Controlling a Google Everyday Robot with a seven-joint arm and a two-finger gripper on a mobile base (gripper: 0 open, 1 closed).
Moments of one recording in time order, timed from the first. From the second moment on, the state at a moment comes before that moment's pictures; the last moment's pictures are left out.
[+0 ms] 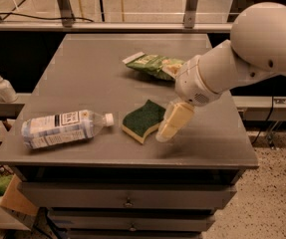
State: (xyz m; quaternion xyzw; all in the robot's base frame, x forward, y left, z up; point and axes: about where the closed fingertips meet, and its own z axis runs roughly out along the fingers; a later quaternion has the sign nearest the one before) arm 0.520 -0.052 0.864 -0.65 0.68 0.12 0.33
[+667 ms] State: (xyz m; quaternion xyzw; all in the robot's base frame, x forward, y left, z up) arm 0.538 -0.143 0.870 -0.58 0.72 0.11 0.38
